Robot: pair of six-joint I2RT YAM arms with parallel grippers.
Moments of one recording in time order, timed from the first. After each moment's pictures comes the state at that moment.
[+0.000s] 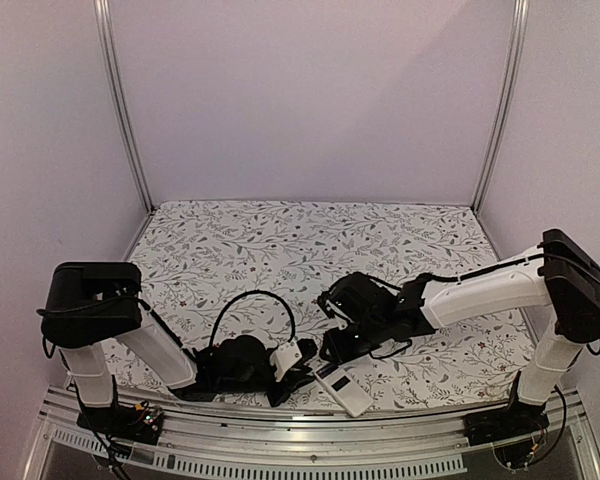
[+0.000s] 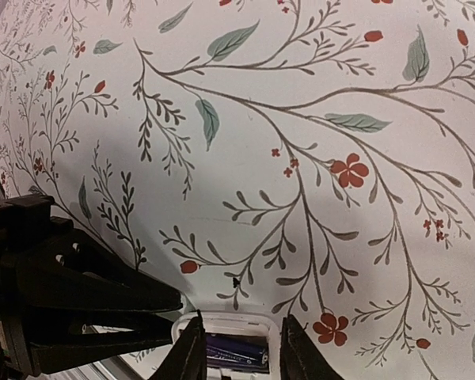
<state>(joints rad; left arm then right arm) -1.24 1.90 0.49 0.90 -0.06 -0.04 1.09 1.75 1.00 -0.26 -0.06 0.61</state>
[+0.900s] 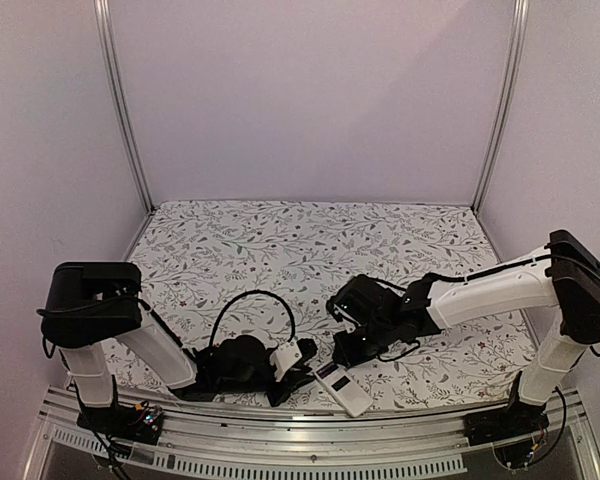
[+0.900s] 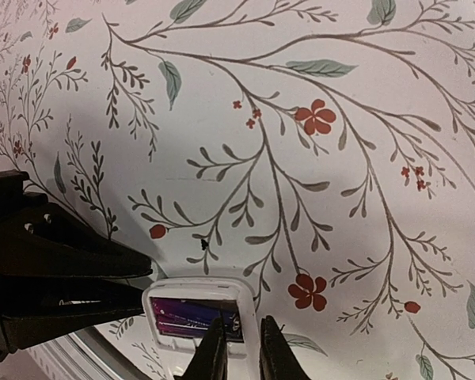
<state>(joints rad) -1.24 1.90 0.49 0.90 -0.06 -0.04 1.09 1.71 0.97 -0.34 -0.06 0.64</state>
